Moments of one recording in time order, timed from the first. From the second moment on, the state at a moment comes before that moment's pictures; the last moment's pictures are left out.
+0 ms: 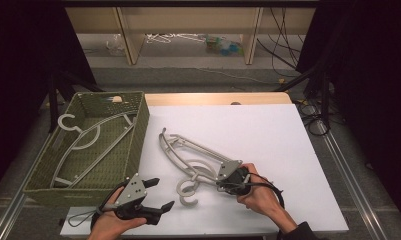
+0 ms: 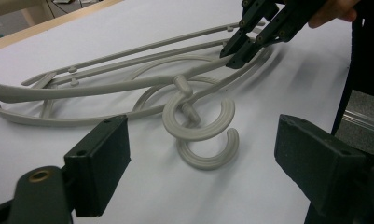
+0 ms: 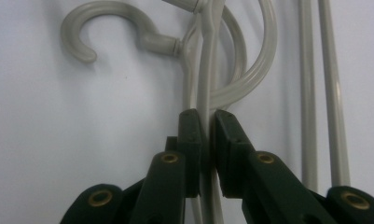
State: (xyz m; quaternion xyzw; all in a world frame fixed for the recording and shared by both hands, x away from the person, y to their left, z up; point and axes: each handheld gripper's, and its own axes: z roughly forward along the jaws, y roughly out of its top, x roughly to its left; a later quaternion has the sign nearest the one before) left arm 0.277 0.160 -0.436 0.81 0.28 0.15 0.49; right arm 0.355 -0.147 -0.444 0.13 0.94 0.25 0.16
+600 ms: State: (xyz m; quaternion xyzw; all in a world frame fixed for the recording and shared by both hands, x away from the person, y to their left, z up) left arm 0.287 0.166 -0.429 0.80 0.29 0.19 0.48; right arm 0.340 -0.171 -0.409 0.13 0.92 0.33 0.14
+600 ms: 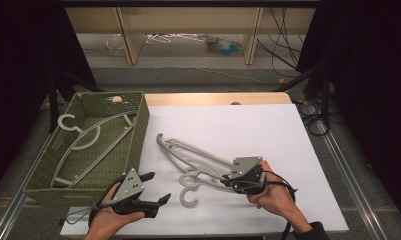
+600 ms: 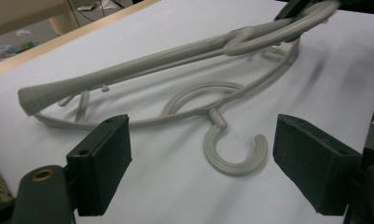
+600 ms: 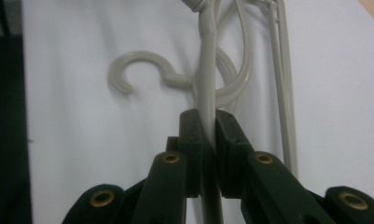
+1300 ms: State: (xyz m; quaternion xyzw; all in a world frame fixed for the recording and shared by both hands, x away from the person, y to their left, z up) left arm 0.320 0.126 -0.420 0.88 0.12 0.19 0.42; right arm 0.315 -0.176 -0.410 0.09 0.93 0.35 0.07
